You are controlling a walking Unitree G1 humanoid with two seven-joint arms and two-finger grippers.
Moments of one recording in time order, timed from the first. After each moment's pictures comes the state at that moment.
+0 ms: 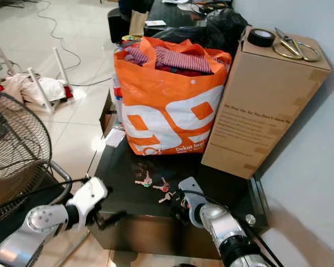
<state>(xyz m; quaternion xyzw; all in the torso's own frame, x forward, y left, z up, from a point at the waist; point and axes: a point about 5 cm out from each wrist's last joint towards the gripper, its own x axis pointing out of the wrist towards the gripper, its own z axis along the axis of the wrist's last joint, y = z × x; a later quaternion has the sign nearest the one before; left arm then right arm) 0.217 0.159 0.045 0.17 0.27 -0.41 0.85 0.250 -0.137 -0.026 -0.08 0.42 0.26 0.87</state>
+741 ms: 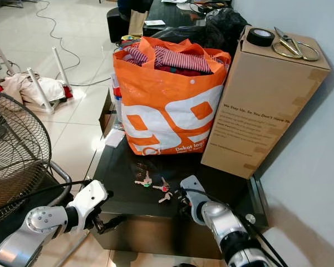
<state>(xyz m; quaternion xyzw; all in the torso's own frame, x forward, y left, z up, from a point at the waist) 0.215 0.160 0.044 0.17 0.28 -0.42 0.85 0.256 -0.143 -0.027 -0.09 0.42 0.25 0.87</state>
